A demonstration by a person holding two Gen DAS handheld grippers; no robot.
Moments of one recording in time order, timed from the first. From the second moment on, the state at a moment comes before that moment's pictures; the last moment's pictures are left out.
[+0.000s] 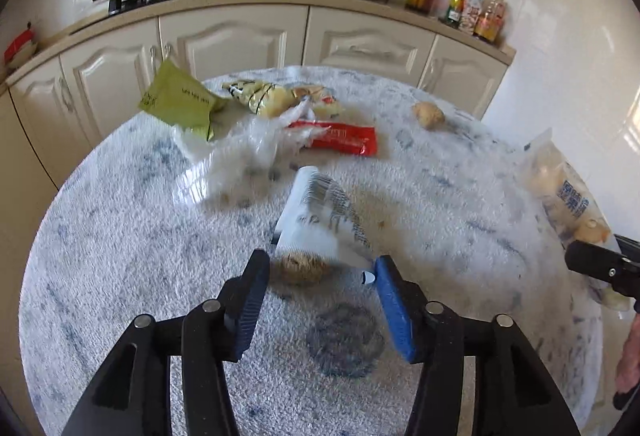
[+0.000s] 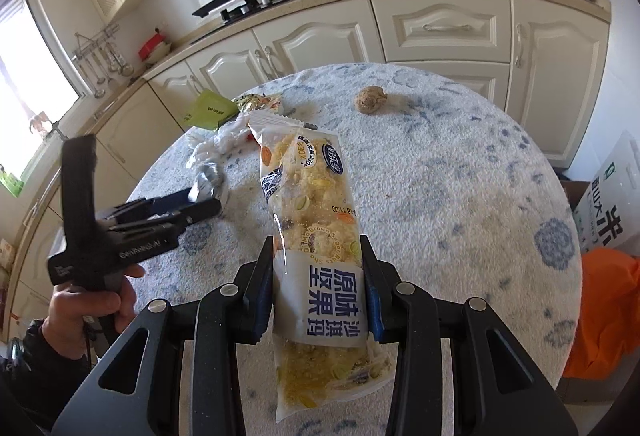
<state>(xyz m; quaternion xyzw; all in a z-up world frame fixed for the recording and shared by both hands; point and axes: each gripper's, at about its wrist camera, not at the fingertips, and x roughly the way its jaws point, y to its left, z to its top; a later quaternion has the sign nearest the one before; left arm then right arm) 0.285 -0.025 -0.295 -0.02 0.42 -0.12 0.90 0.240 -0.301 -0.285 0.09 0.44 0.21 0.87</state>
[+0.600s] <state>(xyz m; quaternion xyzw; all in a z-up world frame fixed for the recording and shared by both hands) 0.318 -0.056 -0.291 0.02 0.41 -0.17 0.90 0.236 -0.308 -0.282 0.09 0.44 0.20 0.87</state>
